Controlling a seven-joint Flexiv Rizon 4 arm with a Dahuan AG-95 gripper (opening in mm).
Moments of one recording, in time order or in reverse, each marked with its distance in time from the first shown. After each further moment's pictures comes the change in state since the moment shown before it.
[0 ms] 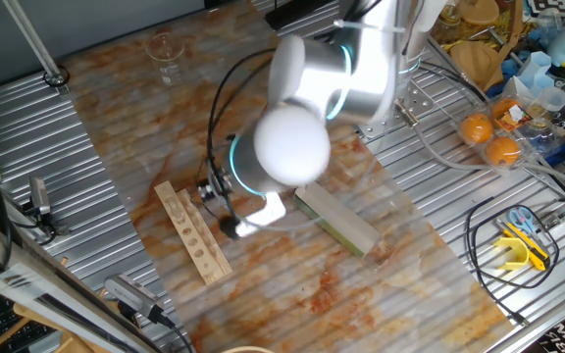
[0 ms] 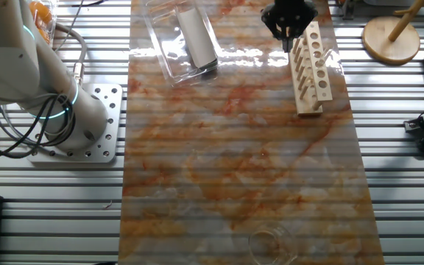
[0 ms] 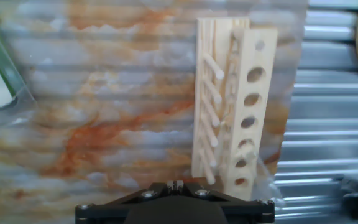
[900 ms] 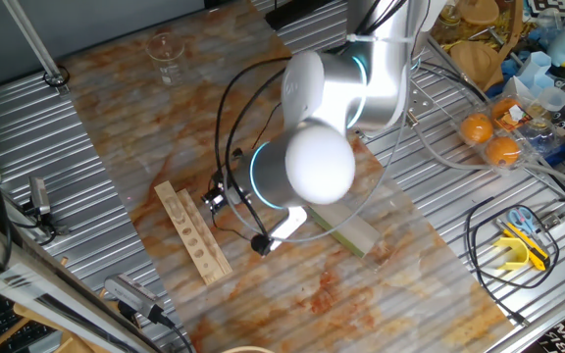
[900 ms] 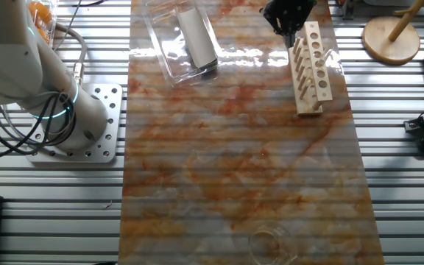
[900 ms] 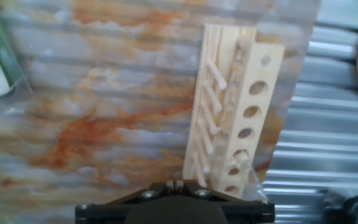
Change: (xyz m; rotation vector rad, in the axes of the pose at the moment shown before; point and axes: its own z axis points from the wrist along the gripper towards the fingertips) arm -0.003 -0.002 -0.001 0.036 0.044 -0.191
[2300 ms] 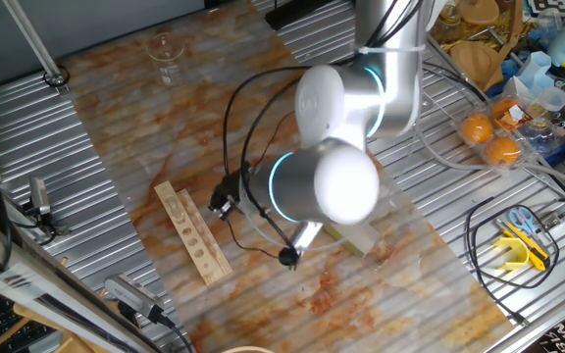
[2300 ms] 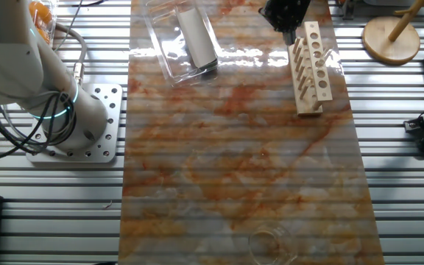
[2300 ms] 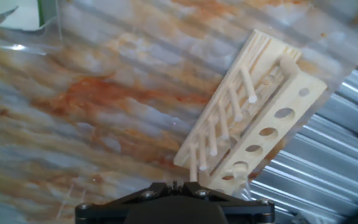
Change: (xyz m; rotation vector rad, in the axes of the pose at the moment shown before) arm -0.002 -0.008 -0.018 0.033 0.104 -0.197
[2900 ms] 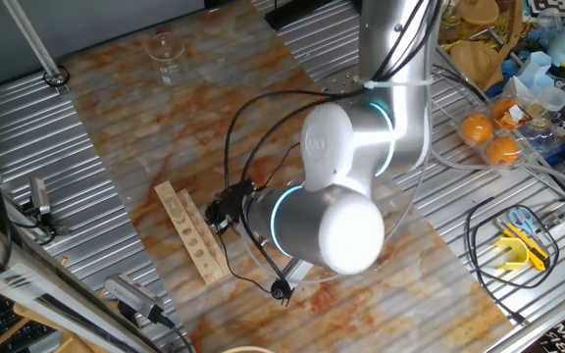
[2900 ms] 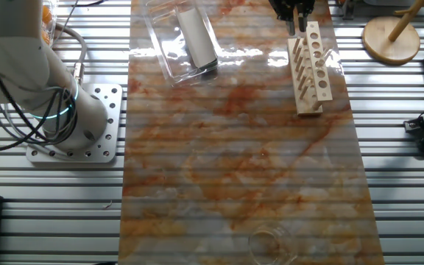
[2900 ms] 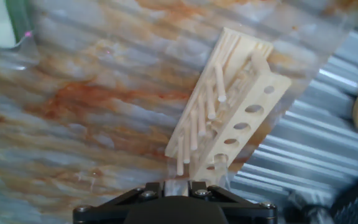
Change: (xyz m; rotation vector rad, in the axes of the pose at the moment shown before) arm -0.009 -0.018 -0.003 -0.049 0.090 0.118
